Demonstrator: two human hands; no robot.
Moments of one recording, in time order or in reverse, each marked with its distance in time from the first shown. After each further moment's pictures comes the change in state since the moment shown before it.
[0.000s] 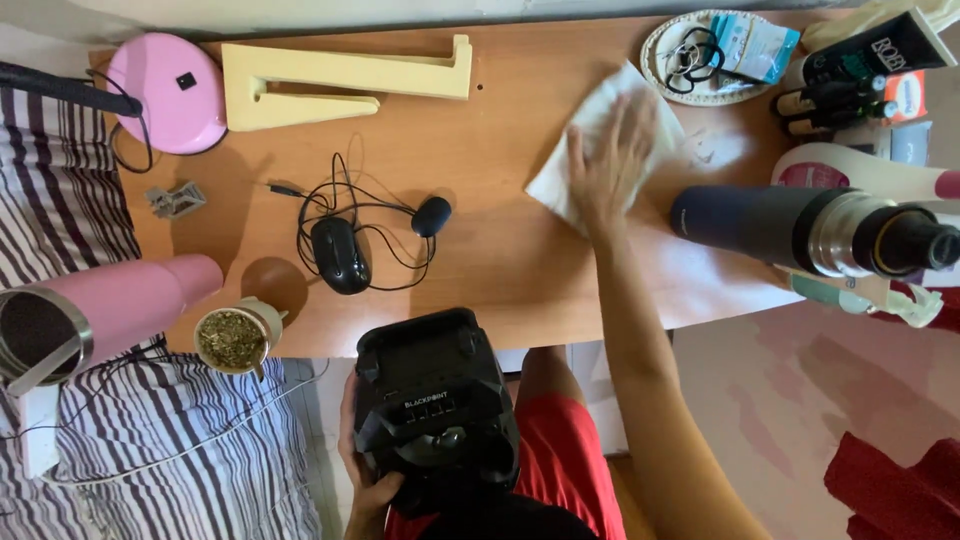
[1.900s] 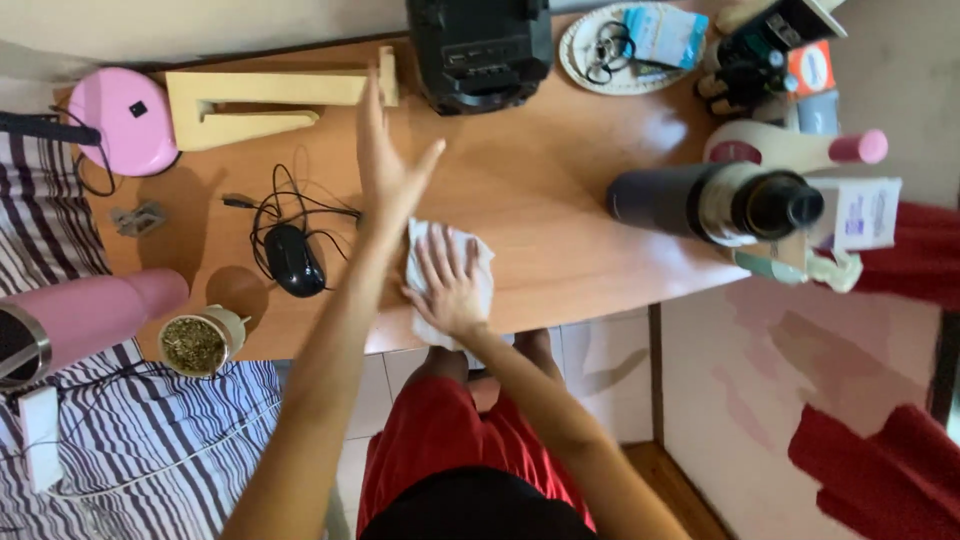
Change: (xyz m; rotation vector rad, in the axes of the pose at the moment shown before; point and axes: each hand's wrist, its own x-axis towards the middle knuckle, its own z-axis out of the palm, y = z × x) left_hand 0.284 -0.076 0.146 0.650 -0.257 0.714; right_hand -0.171 -0.108 -0.032 -0.025 -0.329 -0.399
